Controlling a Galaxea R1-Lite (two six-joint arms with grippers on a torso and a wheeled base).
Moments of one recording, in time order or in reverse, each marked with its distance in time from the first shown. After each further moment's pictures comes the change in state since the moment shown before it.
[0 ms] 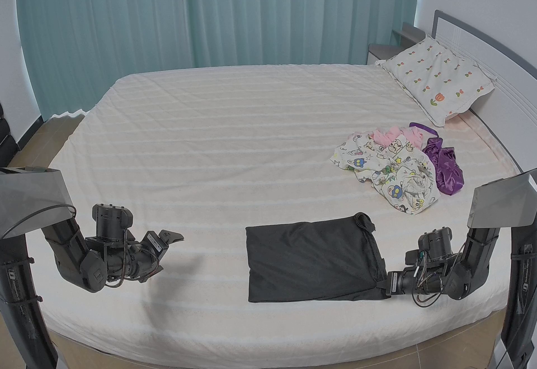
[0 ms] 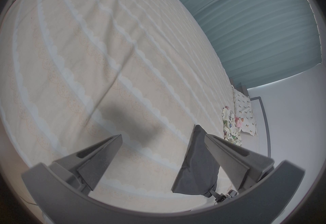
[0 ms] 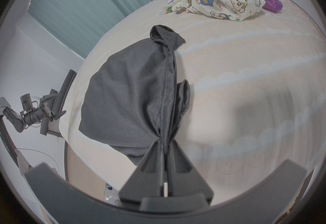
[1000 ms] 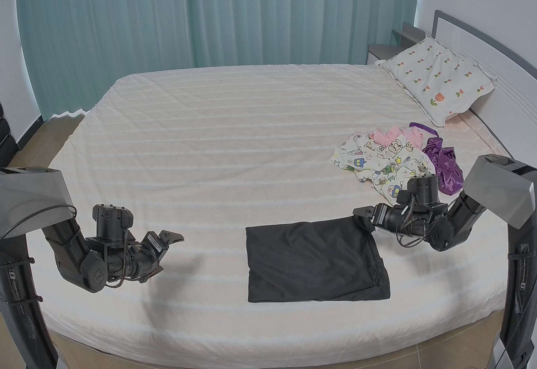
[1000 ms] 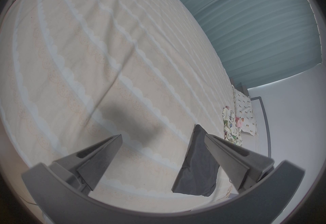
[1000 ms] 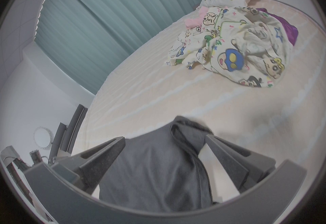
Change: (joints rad) left arm -0.001 0.003 0.000 0.000 0.001 0.000; right arm -0.013 0.027 -0.517 0.173 -0.018 0.204
